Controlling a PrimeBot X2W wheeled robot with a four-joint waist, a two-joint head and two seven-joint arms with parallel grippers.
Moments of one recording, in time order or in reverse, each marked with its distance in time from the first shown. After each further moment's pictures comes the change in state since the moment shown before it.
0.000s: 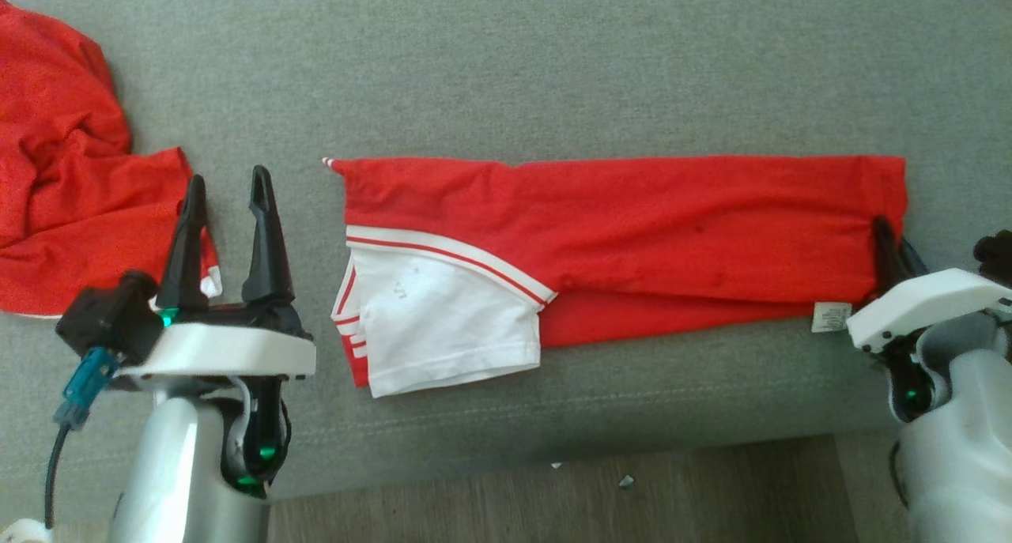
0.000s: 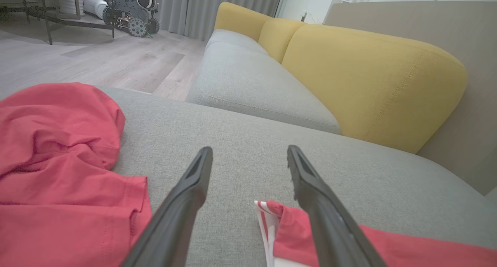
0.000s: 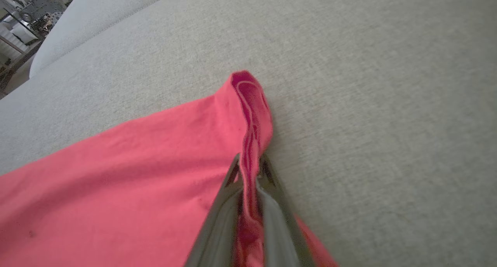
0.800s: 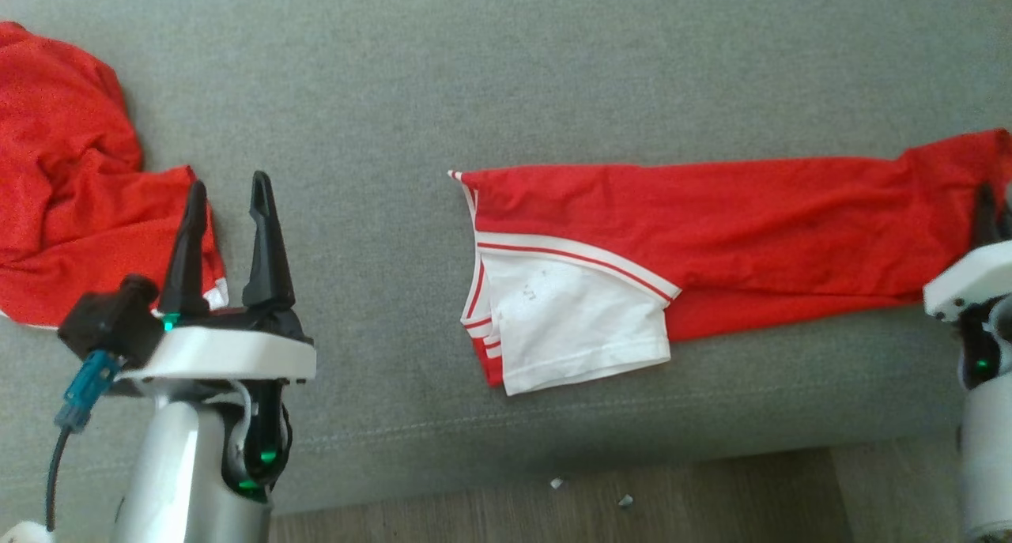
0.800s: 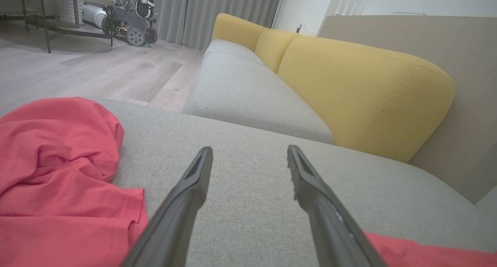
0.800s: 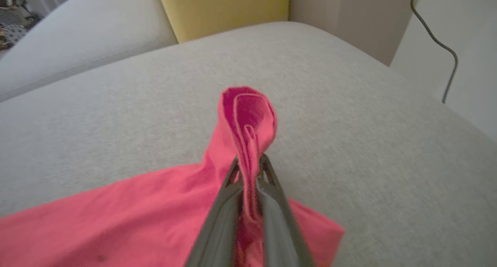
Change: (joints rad) left arm 0.005 -0.001 0.001 0.002 -0.007 0.001 0.000; right arm -0.090 -0.052 -0.223 0.034 -0.275 0.000 -0.028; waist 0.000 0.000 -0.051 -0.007
